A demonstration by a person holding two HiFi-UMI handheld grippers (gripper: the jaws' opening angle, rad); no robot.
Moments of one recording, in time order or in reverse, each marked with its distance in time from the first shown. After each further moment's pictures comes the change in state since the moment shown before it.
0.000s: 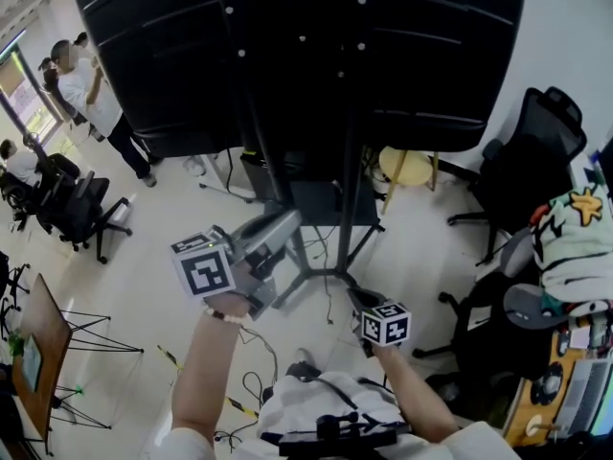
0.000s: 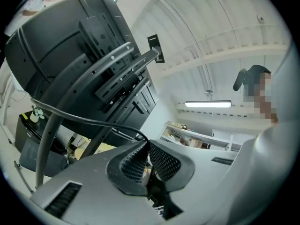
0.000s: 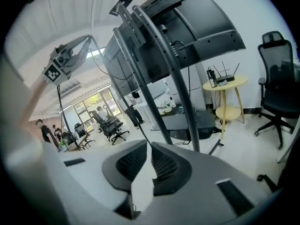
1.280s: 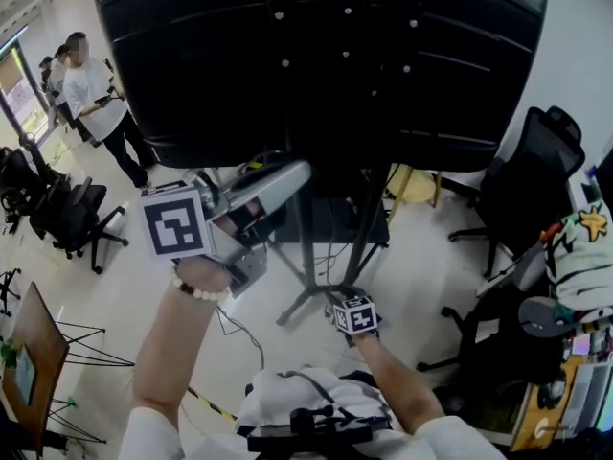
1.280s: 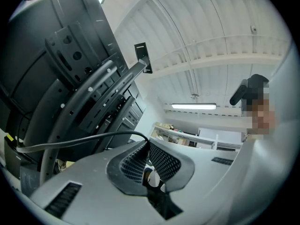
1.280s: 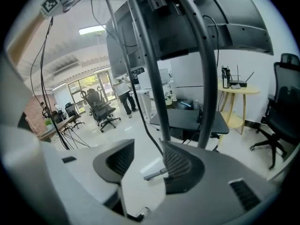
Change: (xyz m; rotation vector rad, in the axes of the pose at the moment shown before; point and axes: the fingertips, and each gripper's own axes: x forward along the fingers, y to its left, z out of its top) left arm -0.025 -0.036 0.135 0.138 0.045 -0.145; right arm 0.155 0.019 -0.012 -0.163 0.117 -0.118
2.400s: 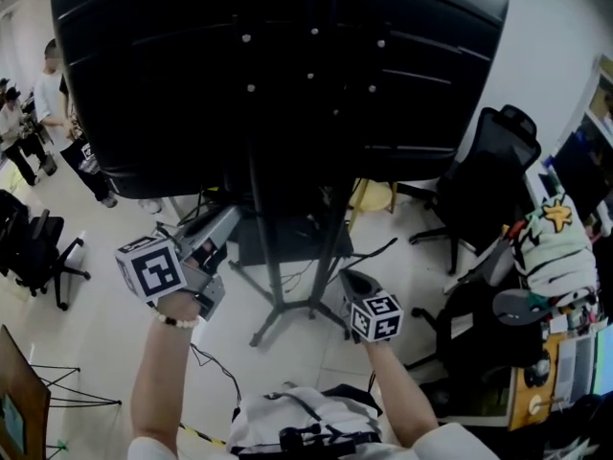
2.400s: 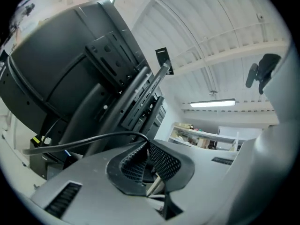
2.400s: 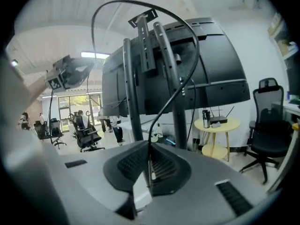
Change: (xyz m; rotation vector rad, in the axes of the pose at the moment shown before) left arm -0.063 0.119 -0.029 -0.055 -0.041 0.212; right arm -0.131 -0.039 0.149 -0.001 -0.387 -0.152
